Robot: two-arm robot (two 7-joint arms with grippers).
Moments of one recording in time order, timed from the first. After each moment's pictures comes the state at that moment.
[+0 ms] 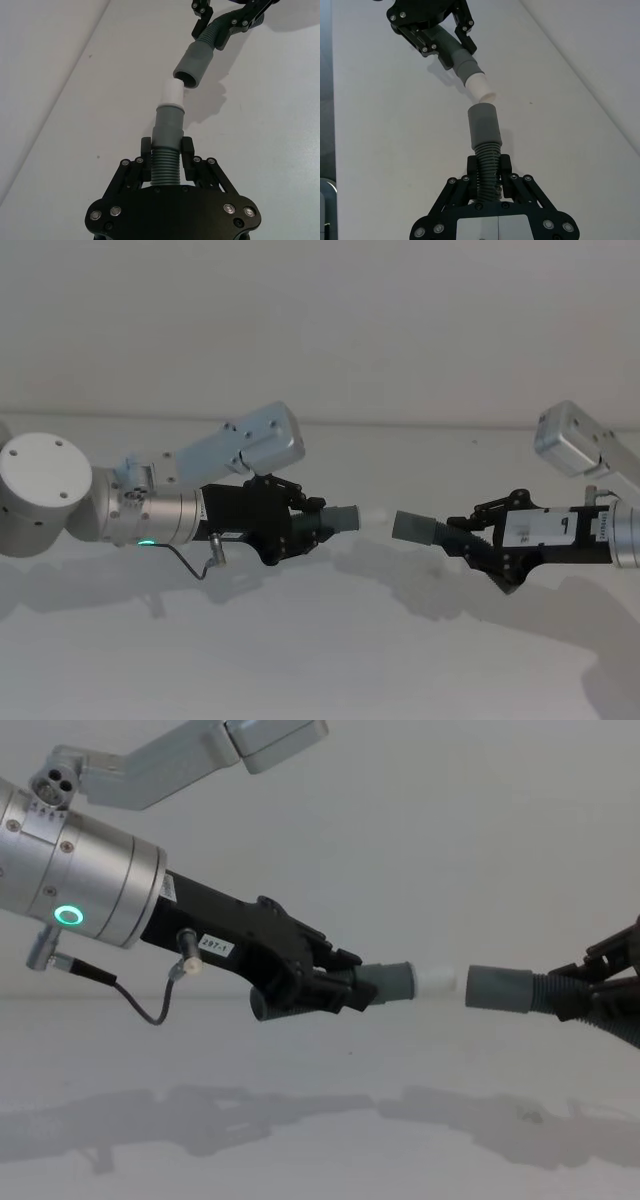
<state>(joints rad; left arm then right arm) -0.71 0.57 0.75 -1.55 -0.24 0.28 -0.76 0.56 0.76 -0.54 -1.55 0.31 0.26 0.93</state>
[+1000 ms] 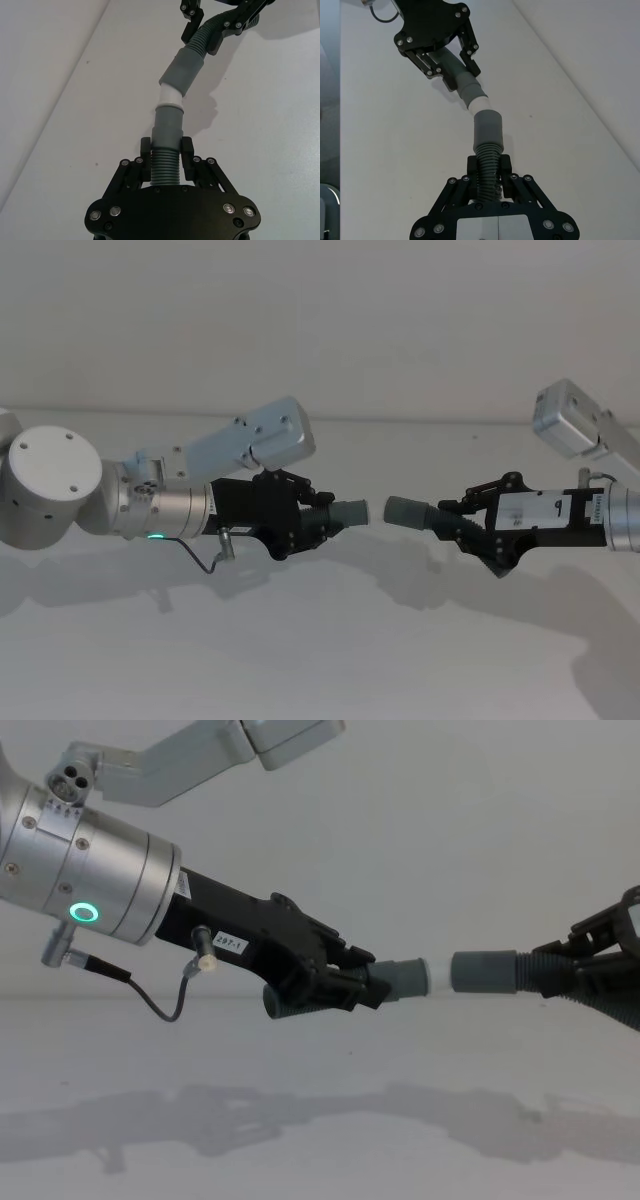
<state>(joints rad) -0.72 0.55 0.76 -1.55 -0.24 0.28 -0.76 0.60 0.76 -0.56 -1.55 0.33 0.26 0.93</state>
